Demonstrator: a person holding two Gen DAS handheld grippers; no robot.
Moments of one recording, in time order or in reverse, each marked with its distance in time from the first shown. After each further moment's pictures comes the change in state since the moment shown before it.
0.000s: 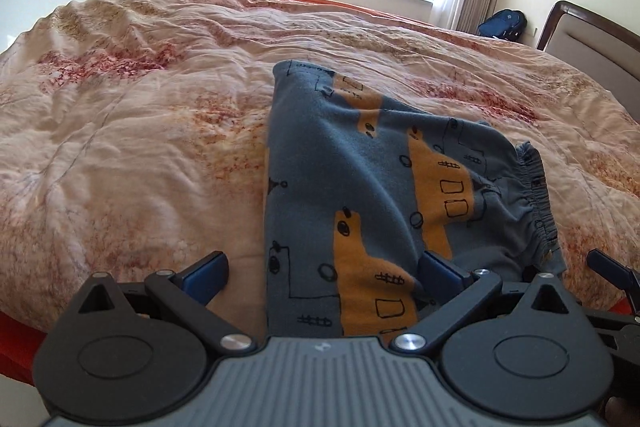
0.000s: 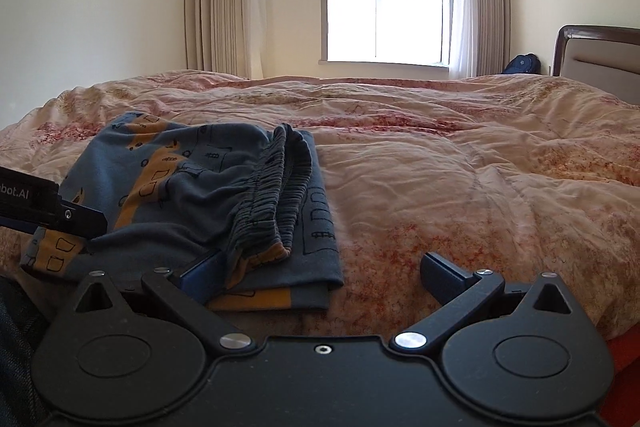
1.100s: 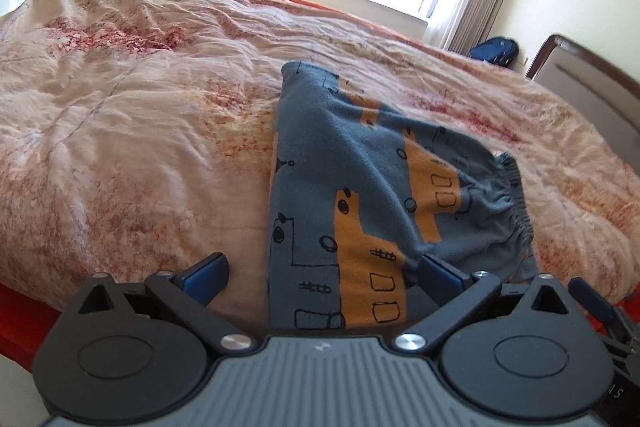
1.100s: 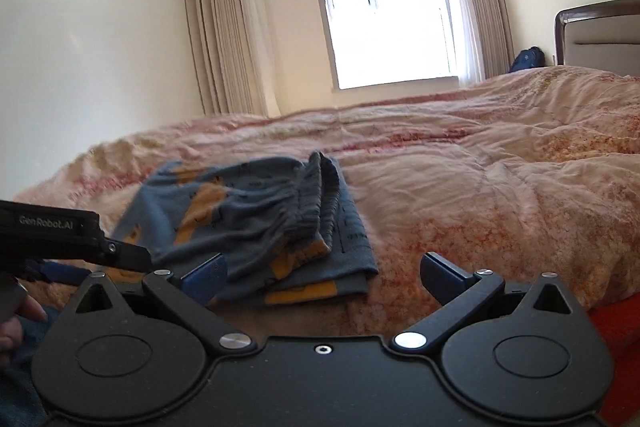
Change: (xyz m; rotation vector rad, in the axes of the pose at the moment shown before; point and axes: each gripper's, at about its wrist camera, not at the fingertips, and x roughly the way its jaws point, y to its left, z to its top) left arm -0.015 0.024 -0.014 -0.126 -0.046 -0.120; right arm -0.040 -0.002 -0.012 0.148 -0.122 0.128
